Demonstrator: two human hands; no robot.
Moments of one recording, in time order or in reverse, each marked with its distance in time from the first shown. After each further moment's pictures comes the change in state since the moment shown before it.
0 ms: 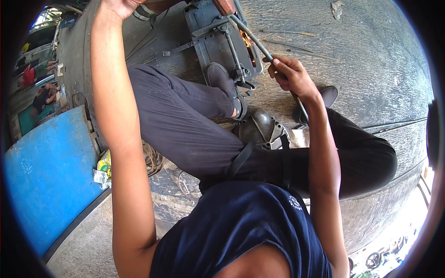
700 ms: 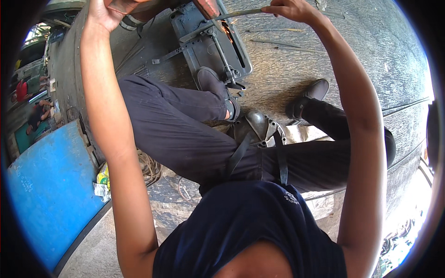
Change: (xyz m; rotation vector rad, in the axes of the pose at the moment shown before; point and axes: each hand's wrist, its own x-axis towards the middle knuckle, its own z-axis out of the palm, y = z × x) left_hand -0.001 -0.005 -0.002 -0.021 -0.022 0.023; right_hand 0.094 -0.128 -0.095 -1.227 0.090 -0.379
